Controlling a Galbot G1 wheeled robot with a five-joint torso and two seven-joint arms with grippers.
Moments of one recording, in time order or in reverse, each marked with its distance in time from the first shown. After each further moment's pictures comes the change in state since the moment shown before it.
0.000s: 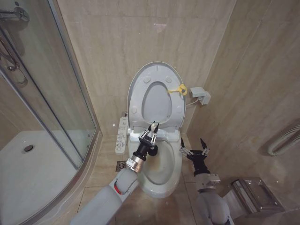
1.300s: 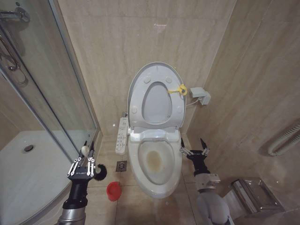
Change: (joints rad) left arm 0.867 0.032 -0.692 -0.515 0.241 -0.085 -0.148; right arm 0.000 0.000 0.000 0.000 0.000 0.000 0.000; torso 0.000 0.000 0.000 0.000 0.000
